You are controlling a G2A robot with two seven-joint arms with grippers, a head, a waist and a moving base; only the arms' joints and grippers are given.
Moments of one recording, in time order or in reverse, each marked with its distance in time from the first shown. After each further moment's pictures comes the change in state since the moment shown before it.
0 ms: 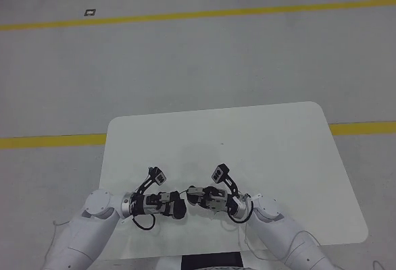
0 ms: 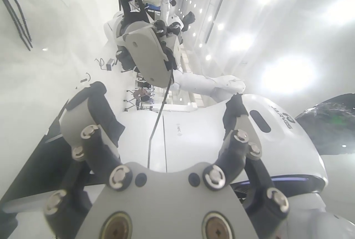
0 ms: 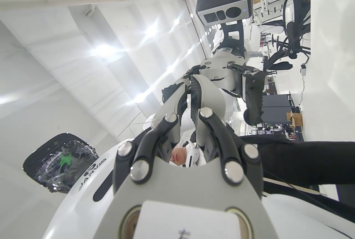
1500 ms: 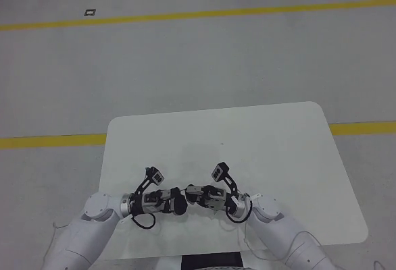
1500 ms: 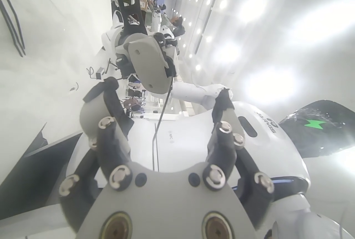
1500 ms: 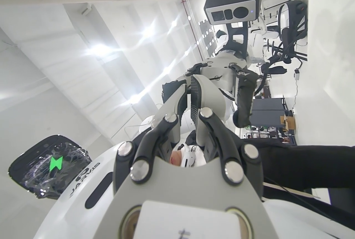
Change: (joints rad) left arm 0.013 0.022 0.023 0.007 -0.085 -0.004 0.065; right arm 0.000 0.008 -0.003 -0.033 -0.040 -0.001 -0.044
